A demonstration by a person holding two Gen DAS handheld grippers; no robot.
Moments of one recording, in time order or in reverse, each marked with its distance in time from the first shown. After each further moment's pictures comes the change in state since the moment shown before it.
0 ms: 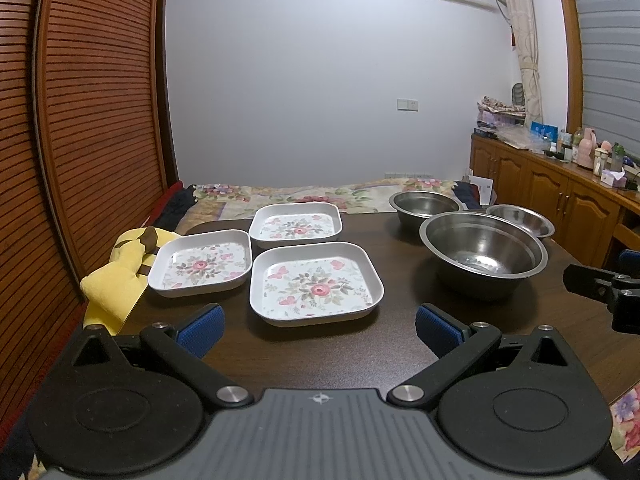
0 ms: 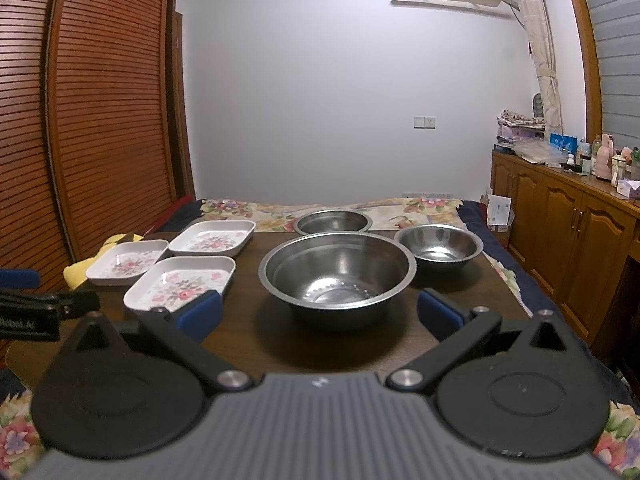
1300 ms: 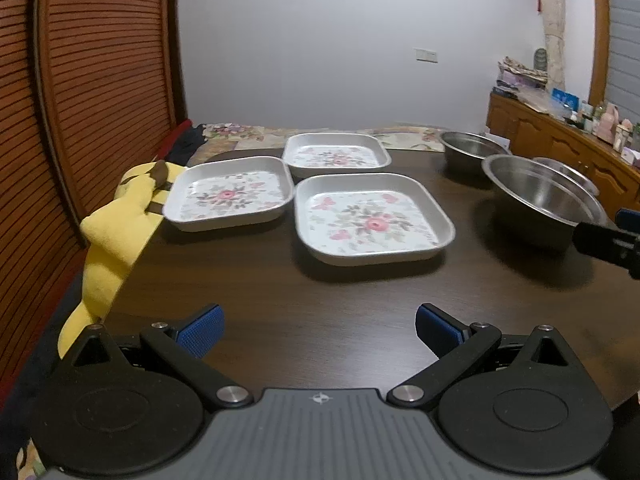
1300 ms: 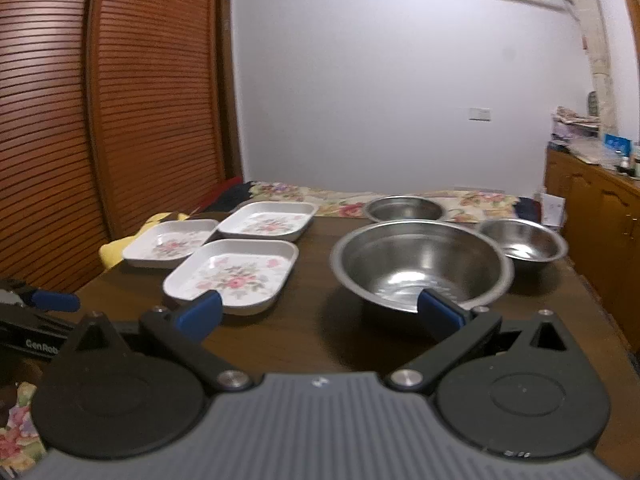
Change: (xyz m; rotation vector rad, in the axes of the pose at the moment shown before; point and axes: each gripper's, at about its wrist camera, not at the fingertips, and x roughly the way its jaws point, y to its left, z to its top) left arm 0.054 0.062 -0.028 -0.047 0.173 0.009; right arm 0.046 0.041 -0.003 -0.056 0.046 0.158
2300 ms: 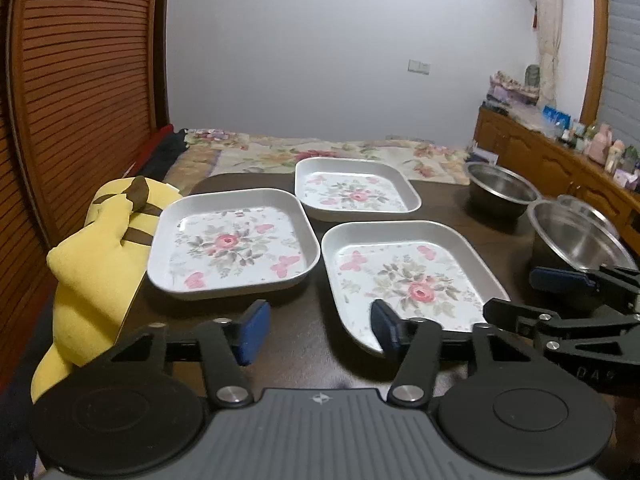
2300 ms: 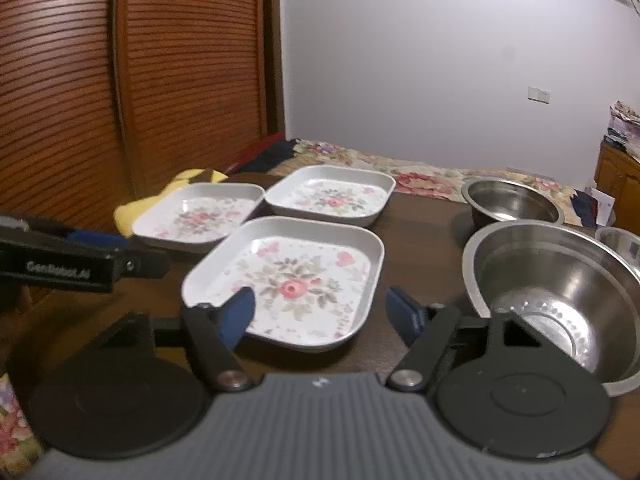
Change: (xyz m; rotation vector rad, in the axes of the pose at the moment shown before) left arm 0.073 0.040 0.054 -0.010 -0.011 -0.086; right arm 0.101 0.051 0.015 -0.091 0.134 0.081
